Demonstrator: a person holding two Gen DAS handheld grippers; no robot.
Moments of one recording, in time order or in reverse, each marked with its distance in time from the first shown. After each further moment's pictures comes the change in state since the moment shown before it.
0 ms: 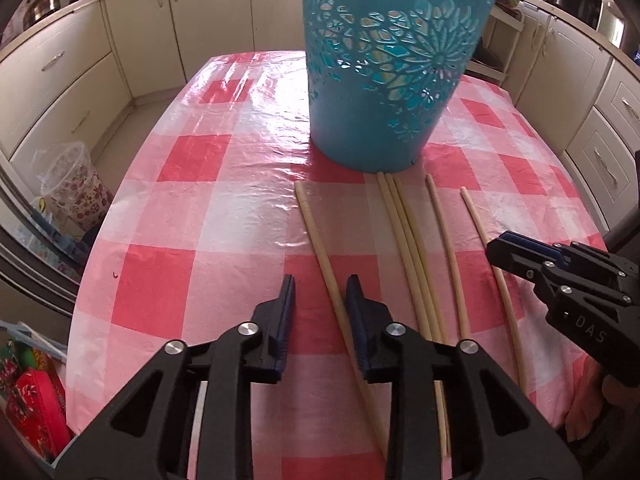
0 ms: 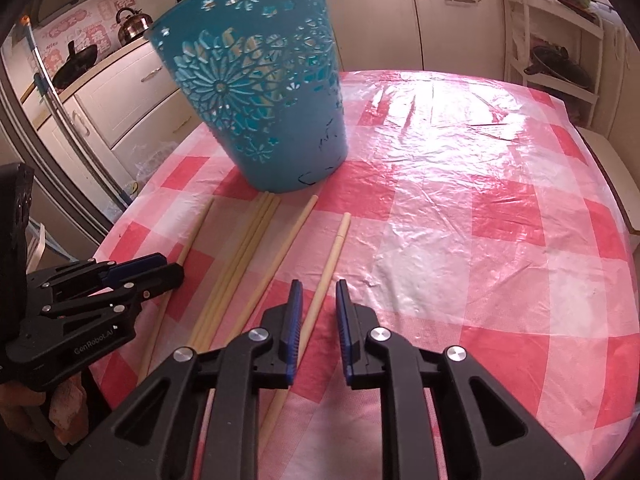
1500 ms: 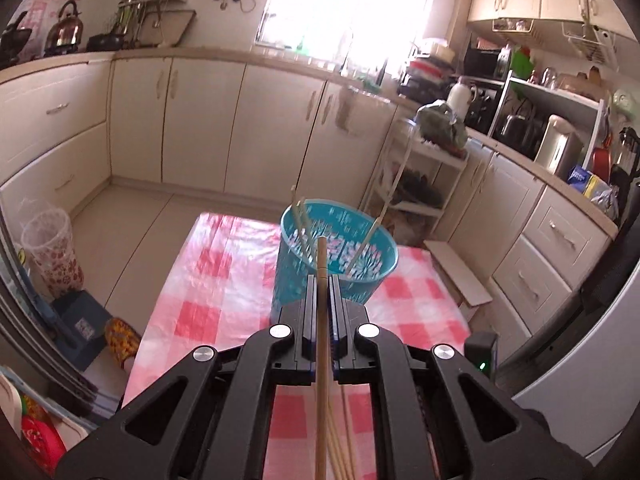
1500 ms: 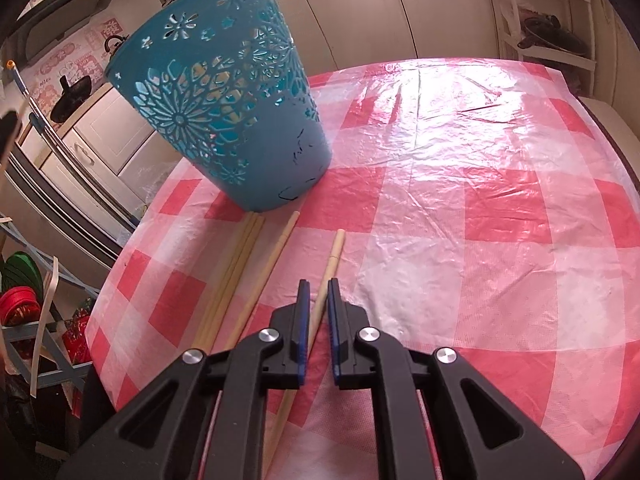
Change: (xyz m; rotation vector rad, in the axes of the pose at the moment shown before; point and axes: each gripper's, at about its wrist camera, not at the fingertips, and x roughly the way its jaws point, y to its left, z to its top) left arm -0.159 0.020 0.067 -0.089 -0.461 -0.238; right arm 0.003 -0.024 0.004 0.094 -0.005 0.088
